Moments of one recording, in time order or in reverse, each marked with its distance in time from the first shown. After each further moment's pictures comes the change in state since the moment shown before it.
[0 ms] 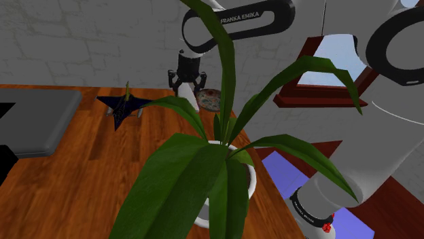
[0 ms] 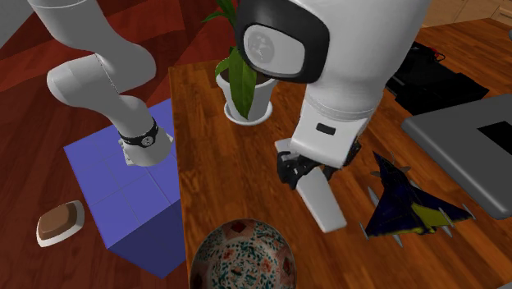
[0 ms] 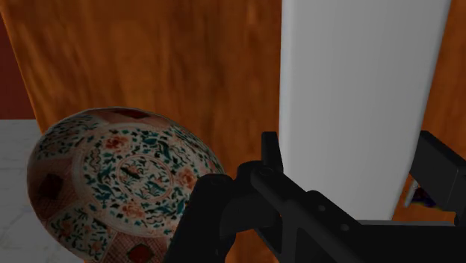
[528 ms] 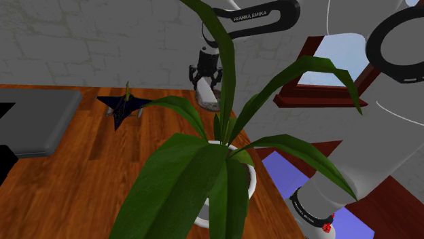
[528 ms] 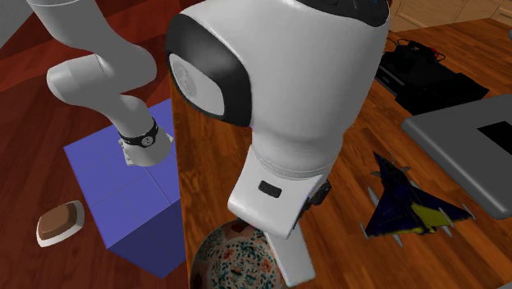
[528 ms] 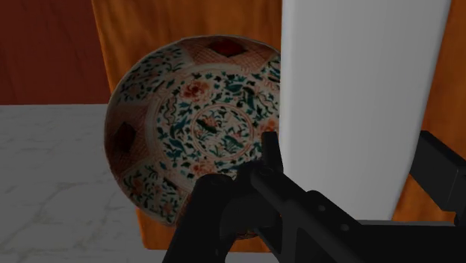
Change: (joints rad) arm -0.103 -0.035 -0.077 -0.037 0.019 0.008 -0.187
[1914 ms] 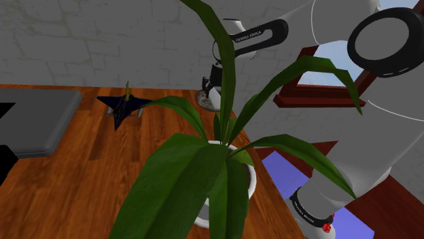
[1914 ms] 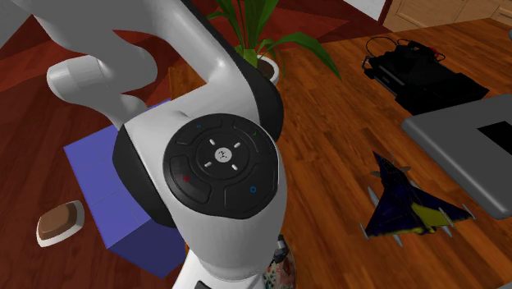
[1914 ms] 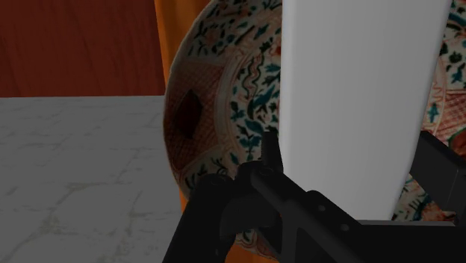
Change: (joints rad) arm -0.083 0.080 -0.075 -0.082 -0.019 0.161 -0.145
